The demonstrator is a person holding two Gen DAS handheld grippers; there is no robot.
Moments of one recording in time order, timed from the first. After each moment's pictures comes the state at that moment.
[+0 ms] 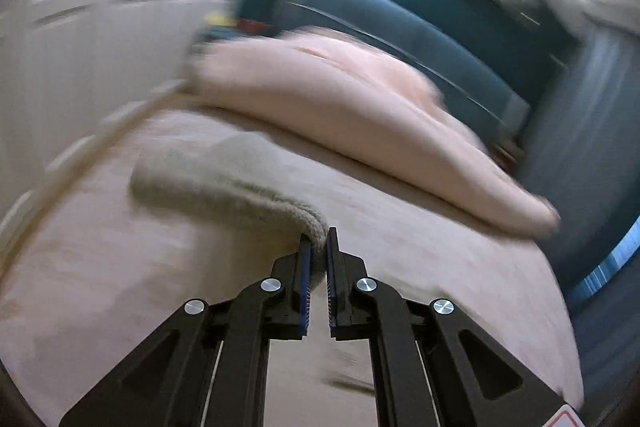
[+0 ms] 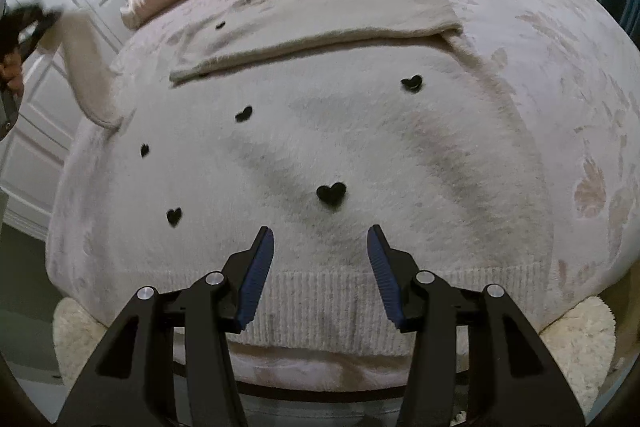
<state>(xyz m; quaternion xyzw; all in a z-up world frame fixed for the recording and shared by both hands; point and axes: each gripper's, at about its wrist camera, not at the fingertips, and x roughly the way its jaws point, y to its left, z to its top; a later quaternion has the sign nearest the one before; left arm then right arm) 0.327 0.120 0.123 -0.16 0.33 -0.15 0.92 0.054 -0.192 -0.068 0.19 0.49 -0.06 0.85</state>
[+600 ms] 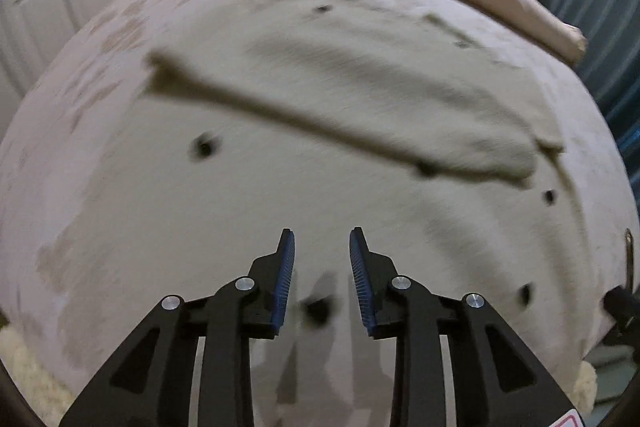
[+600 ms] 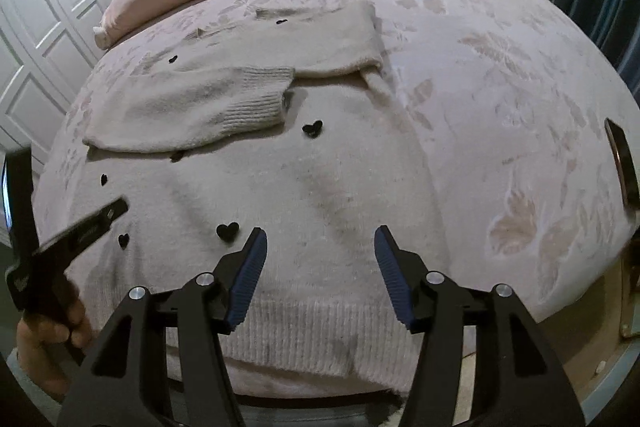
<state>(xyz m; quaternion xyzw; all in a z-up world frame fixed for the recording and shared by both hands) 0.137 -0.002 -0.059 -0.02 0.52 -0.09 0.85 0.045 -0.254 -0.046 0.15 0.48 -0.11 0.86</state>
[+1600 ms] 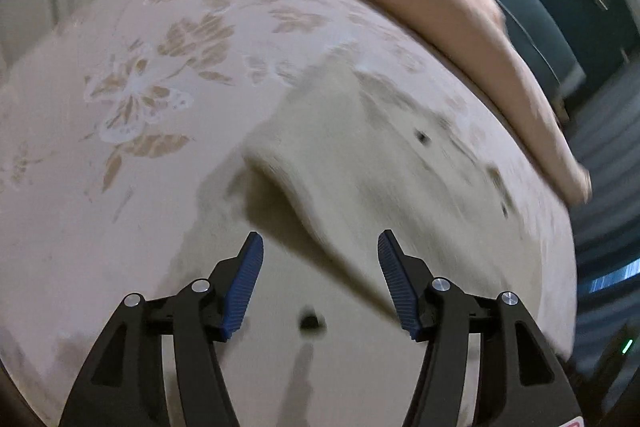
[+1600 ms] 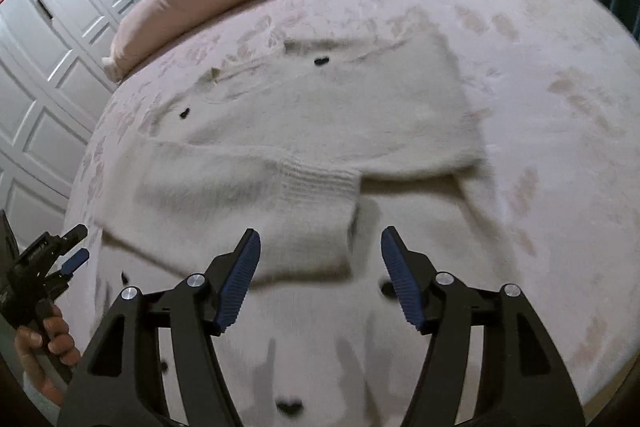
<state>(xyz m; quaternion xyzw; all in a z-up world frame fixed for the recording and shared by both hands) 0.269 0.118 -0.041 -0.25 0.49 -0.03 0.83 0.200 -0.270 -0.065 0.21 0.48 -0.06 0.85</state>
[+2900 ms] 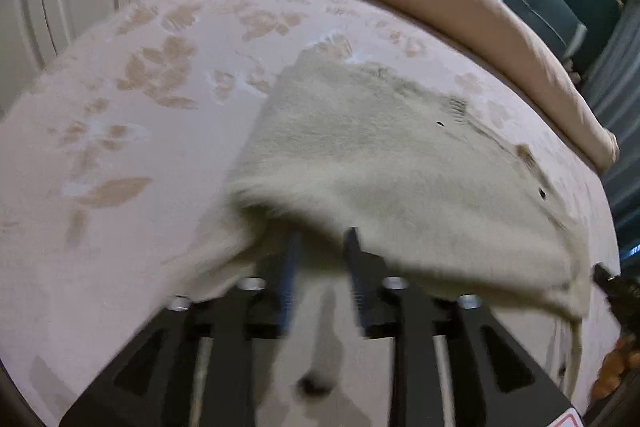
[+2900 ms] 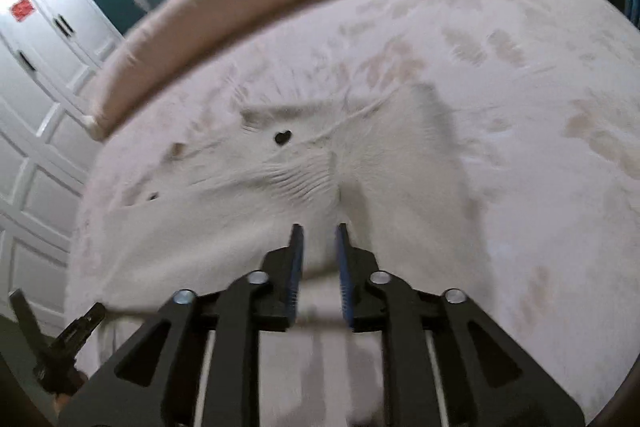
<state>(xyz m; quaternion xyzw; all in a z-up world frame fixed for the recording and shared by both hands) 0.269 0.083 -0.052 -0.12 0.47 -0.03 0.87 0.244 -0.334 -0.058 0.25 0.42 -0.08 0.87</state>
